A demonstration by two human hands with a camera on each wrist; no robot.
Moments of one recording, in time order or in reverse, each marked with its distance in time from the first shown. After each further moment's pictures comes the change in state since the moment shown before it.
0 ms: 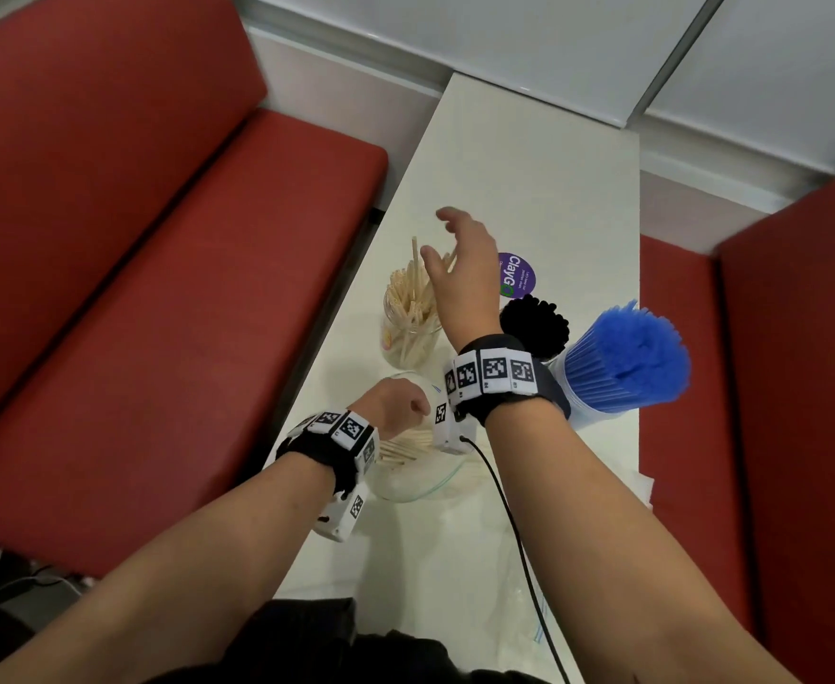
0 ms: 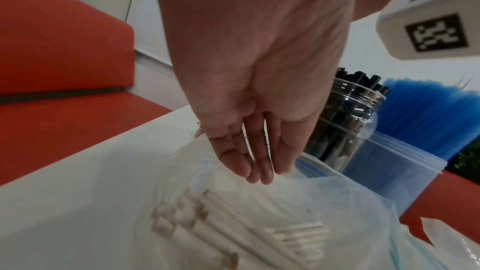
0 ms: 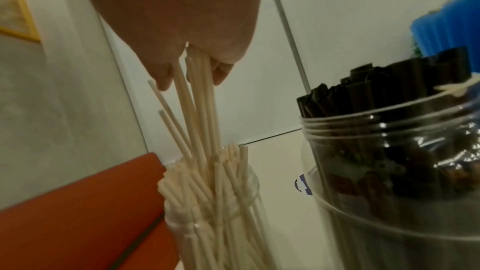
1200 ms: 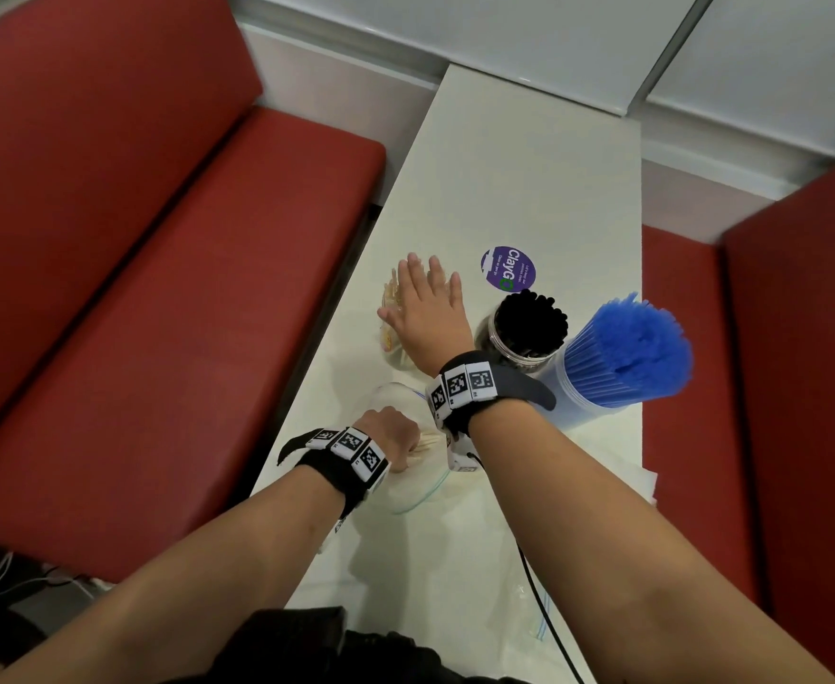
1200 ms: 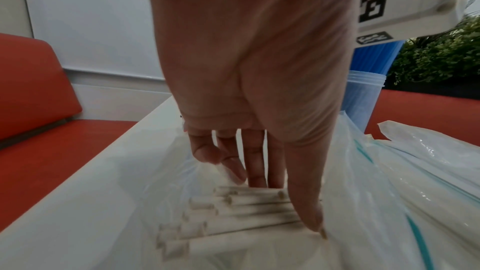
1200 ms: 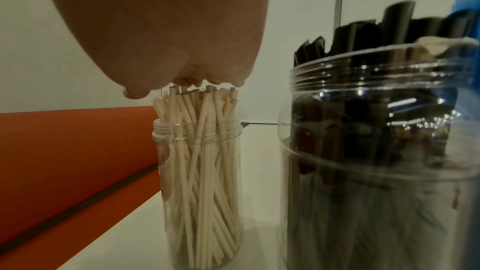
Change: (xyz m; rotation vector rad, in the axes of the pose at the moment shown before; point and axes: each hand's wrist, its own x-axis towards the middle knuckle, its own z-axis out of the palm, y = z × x) left_hand -0.006 0.002 0.034 0.529 -0.301 -0.073; right_hand -0.030 0.041 0.039 -0.677 -0.599 -0.085
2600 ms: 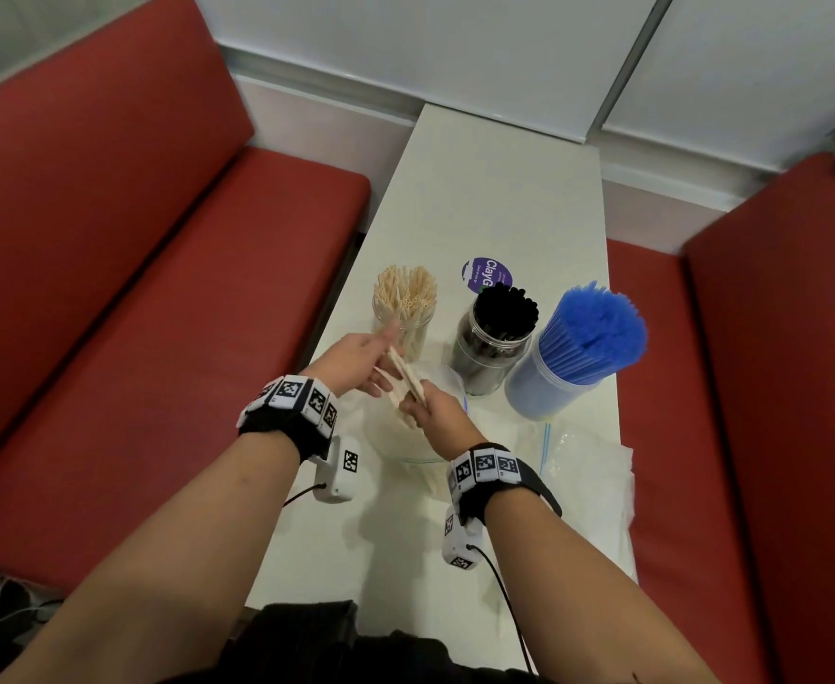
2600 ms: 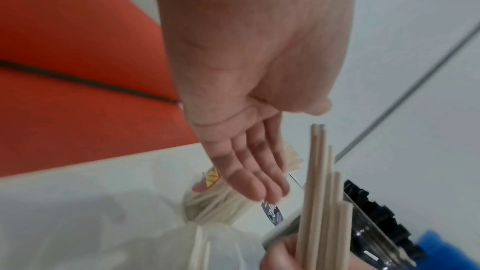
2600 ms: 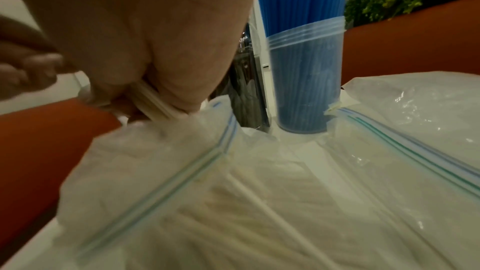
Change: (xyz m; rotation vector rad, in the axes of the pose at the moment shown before) left_hand -0.048 -0.046 -0.048 -1.376 0.382 0.071; right_hand -0.131 0.005 0.057 0.838 -0.101 0.191
